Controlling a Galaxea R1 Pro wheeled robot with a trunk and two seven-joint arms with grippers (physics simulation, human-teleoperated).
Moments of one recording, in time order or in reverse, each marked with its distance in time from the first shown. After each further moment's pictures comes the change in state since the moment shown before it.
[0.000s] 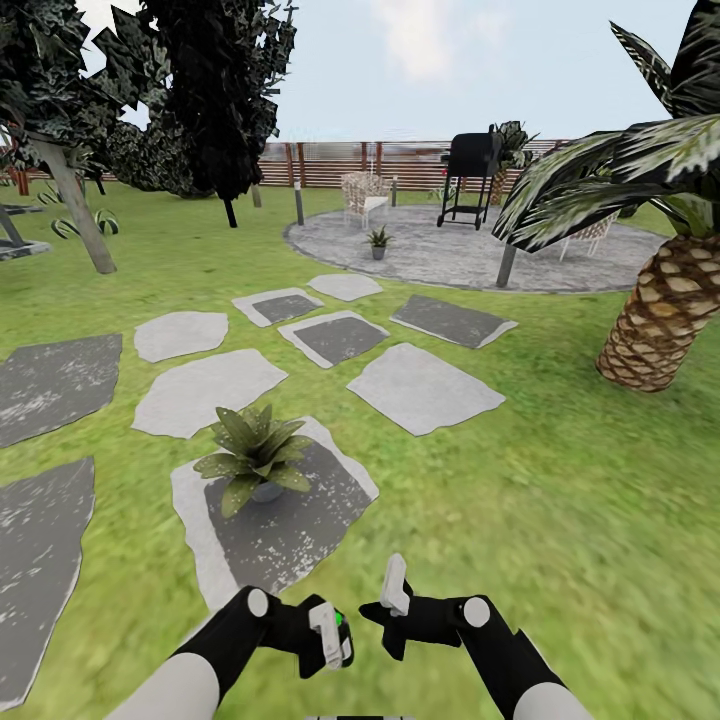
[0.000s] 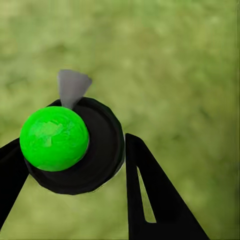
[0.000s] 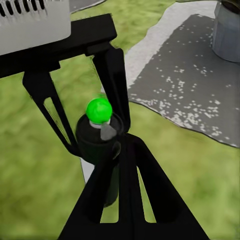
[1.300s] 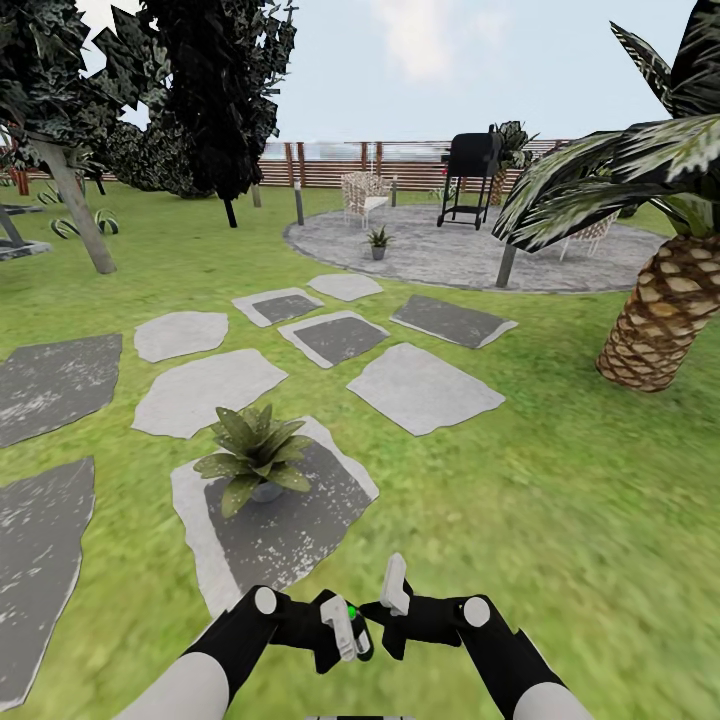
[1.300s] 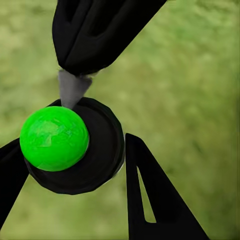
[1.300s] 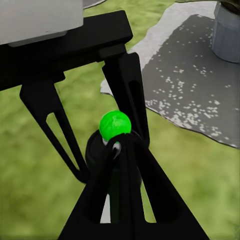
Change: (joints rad) left arm -0.002 -0.029 -0.001 0.001 0.088 -0.008 -0.008; right arm 0.000 0.000 0.000 -0.002 0.000 0.000 0.000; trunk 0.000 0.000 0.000
